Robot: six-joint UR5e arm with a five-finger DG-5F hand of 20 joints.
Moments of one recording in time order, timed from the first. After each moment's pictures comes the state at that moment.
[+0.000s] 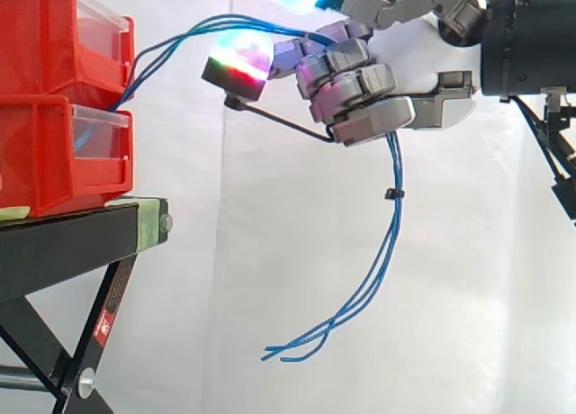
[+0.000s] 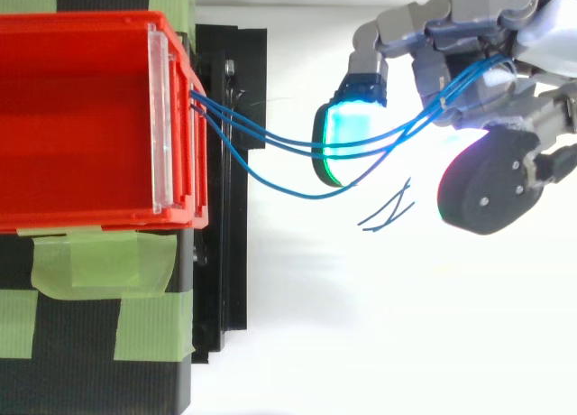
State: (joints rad) arm 0.14 -1.82 -1.73 -2.70 -1.23 -0.08
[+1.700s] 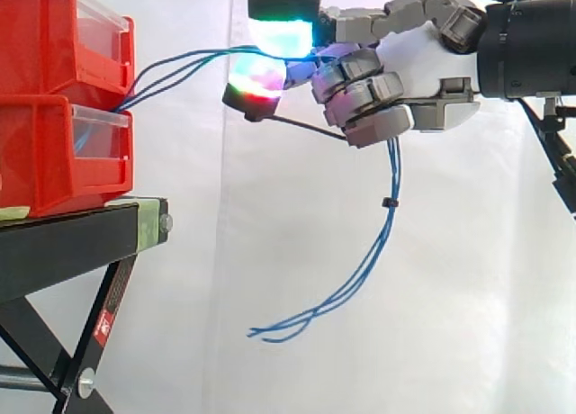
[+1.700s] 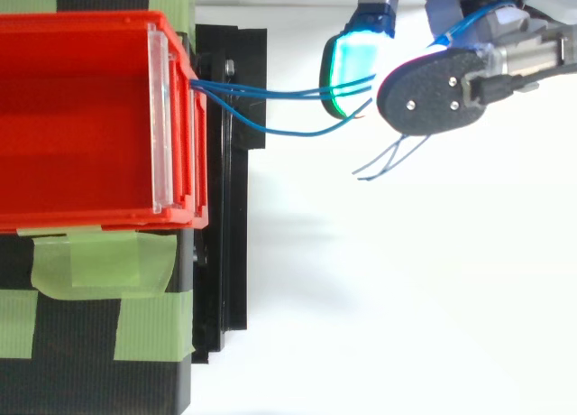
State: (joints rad) arm 0.13 -1.82 -1.73 -2.68 -1.13 -0.17
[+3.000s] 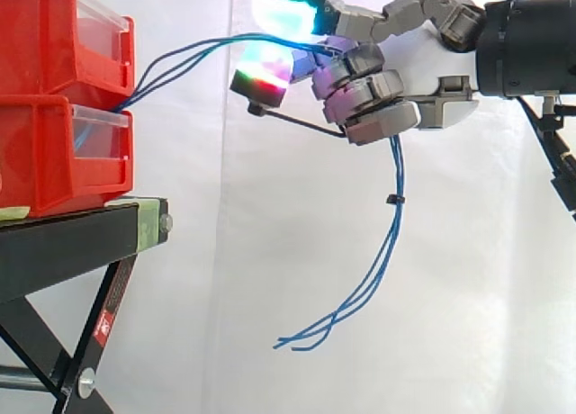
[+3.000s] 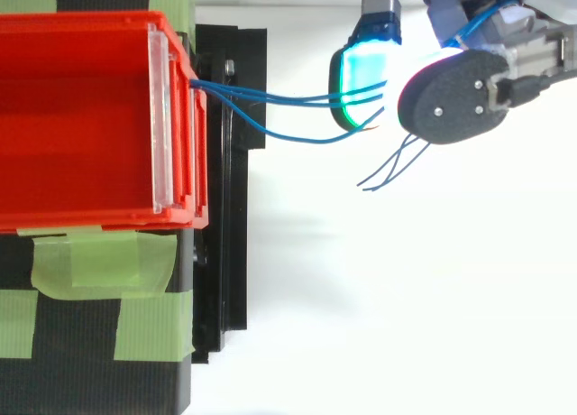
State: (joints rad) arm 0.14 -1.82 -1.73 -2.67 -1.13 -0.19
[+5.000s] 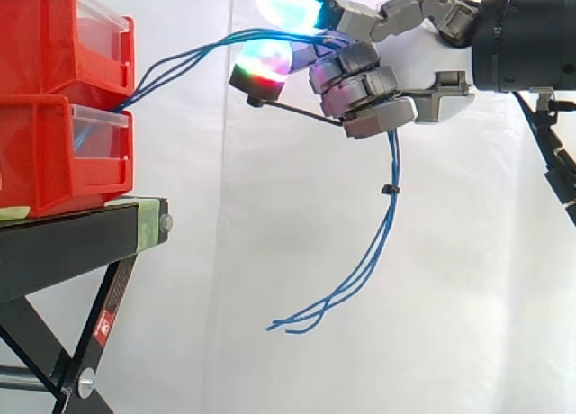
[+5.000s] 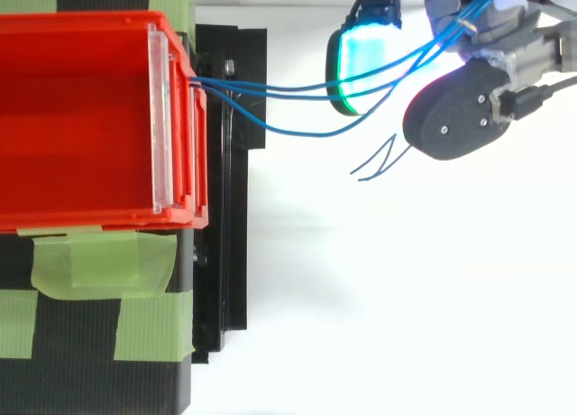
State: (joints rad) arm 0.13 -1.82 -1.73 -2.64 -1.13 -0.25
